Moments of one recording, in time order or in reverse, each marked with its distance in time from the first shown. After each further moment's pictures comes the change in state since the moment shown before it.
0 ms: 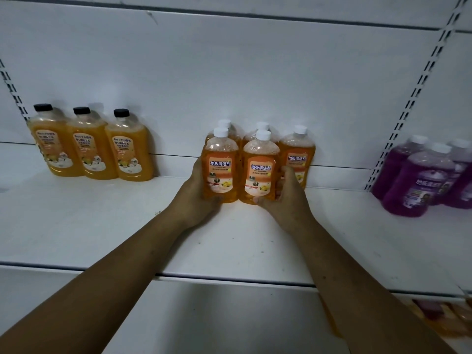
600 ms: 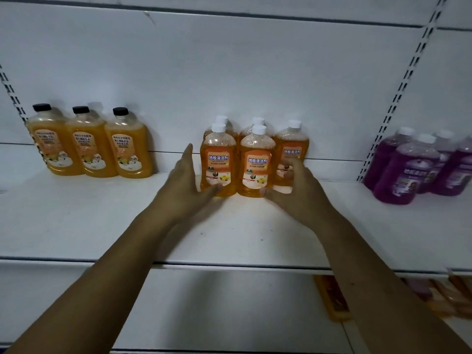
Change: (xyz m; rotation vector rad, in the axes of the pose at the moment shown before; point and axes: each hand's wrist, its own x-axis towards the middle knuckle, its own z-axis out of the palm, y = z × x) left_hand -0.027 0.033 -0.024 0.175 0.074 -0.189; right_hand -0.031 -0.027 -0.044 -0.208 -0.038 -0.009
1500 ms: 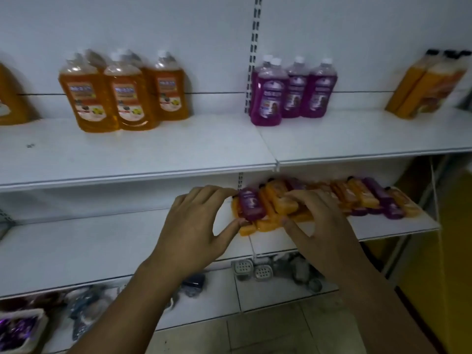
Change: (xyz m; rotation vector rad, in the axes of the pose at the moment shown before) left_hand -0.246 0.145 0.207 0.245 -0.072 0.547; right_hand -0.291 0.175 -0.190 -0.253 0.110 -0.048
